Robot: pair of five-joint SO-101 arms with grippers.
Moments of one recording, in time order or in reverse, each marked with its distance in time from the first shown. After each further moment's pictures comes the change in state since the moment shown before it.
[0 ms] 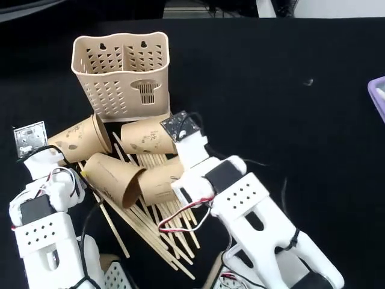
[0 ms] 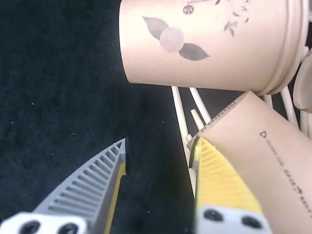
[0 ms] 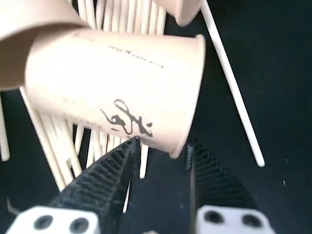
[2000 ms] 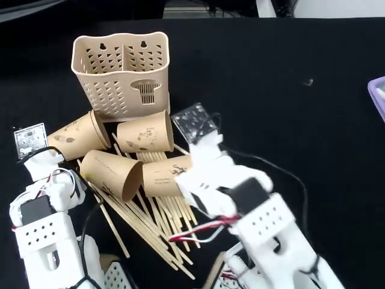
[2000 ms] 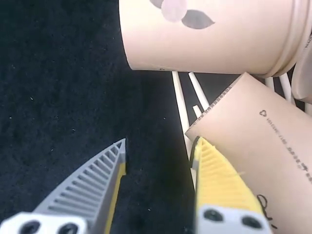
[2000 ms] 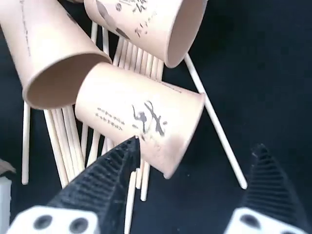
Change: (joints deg) left arm -0.4 0.0 0.8 0.0 0.0; right arm 1.1 -13.2 -1.6 0.4 0.2
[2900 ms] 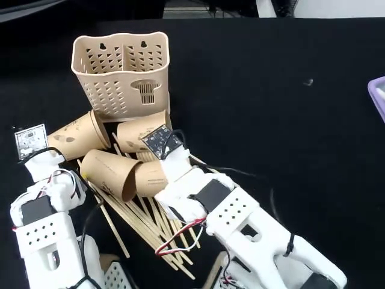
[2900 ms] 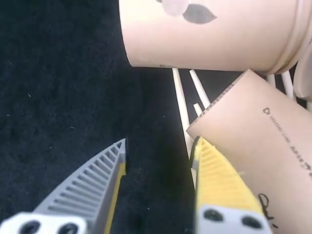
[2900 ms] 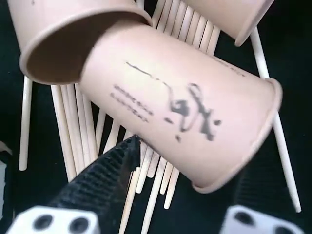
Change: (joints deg) left arm 0.0 0.0 0.8 -0.1 0.3; right arm -9.9 10.5 10.2 -14.0 -2.1
